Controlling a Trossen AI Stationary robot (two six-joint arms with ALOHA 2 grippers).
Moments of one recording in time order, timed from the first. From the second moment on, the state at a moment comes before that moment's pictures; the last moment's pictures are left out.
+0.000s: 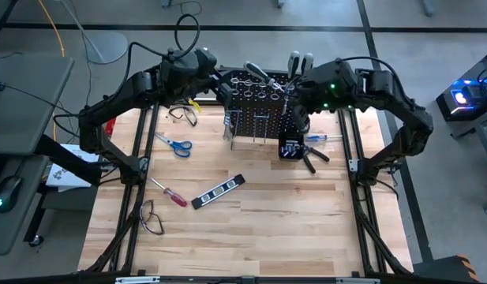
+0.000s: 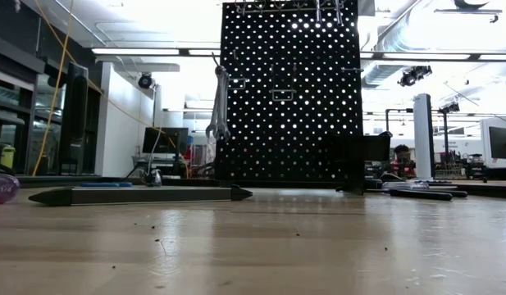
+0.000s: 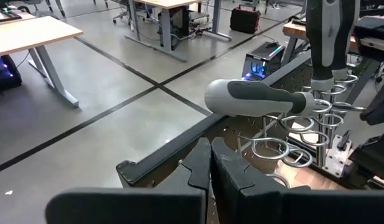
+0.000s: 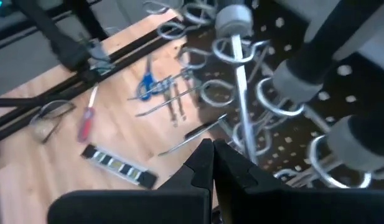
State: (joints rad) left arm 0.28 1.55 1.96 -0.76 -0.44 -0.16; right arm -0.19 1.51 2.10 -1.30 0.20 0.36
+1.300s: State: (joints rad) left arm 0.29 1.54 1.96 -0.75 -0.43 -0.18; right arm -0.25 1.54 2.19 -1.47 0.15 0.33
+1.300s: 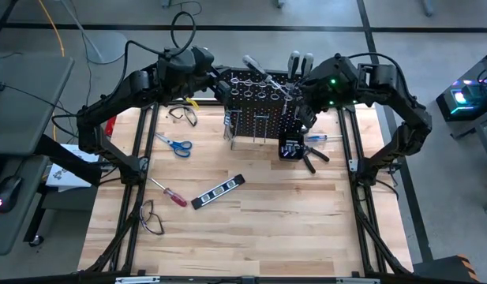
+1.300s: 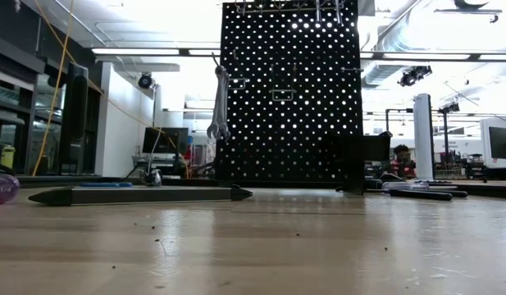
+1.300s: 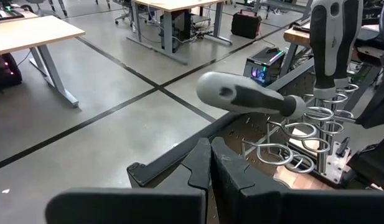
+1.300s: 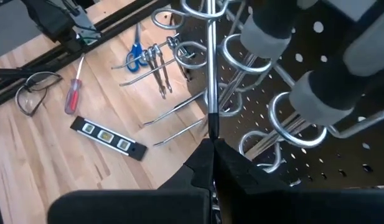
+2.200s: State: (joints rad) left arm 0.39 1.59 1.96 -0.63 -0.45 0.55; right arm -0.25 1.56 2.19 -1.38 0.14 0.34
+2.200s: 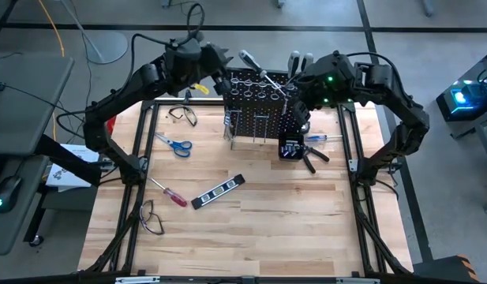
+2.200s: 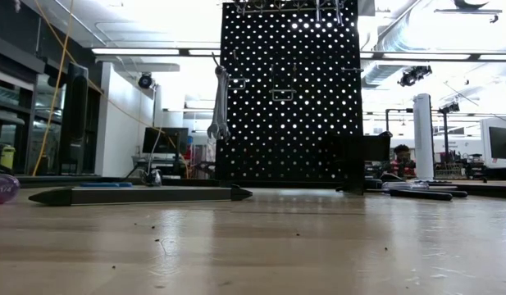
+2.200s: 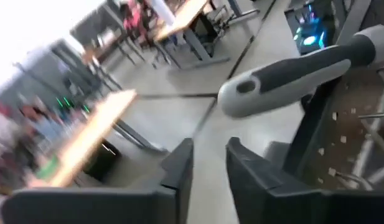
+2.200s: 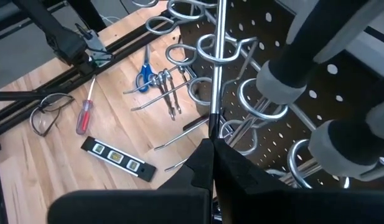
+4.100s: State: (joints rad) left arm 0.36 1.69 1.96 -0.52 -0.39 1.26; right arm -0.22 1.57 2.19 -1.24 0.04 0.34
